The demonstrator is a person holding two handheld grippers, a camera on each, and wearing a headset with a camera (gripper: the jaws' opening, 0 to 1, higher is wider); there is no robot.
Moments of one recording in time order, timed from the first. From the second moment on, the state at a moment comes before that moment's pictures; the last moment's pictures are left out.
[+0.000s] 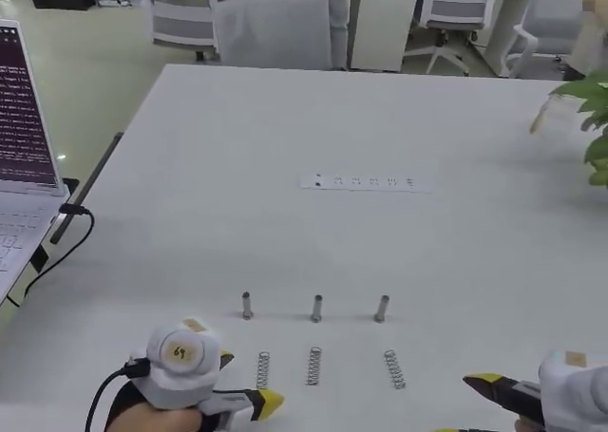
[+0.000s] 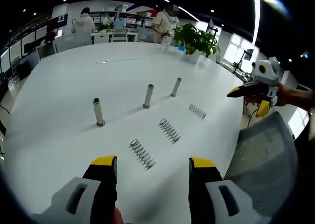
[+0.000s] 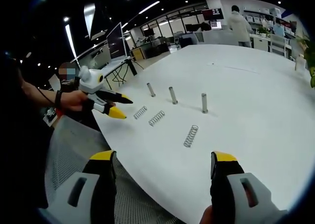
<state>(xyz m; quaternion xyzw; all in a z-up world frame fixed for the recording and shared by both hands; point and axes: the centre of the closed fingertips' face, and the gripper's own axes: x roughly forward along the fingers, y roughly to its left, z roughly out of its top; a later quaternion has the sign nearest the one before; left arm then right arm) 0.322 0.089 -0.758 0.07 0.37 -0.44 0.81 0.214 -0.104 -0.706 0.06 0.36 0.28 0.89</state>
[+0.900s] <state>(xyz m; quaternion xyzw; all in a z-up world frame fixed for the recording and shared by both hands) 0.331 0.078 -0.786 0.10 0.39 -0.42 0.81 0.211 -0.111 -0.706 0.07 0.36 0.28 0.89</state>
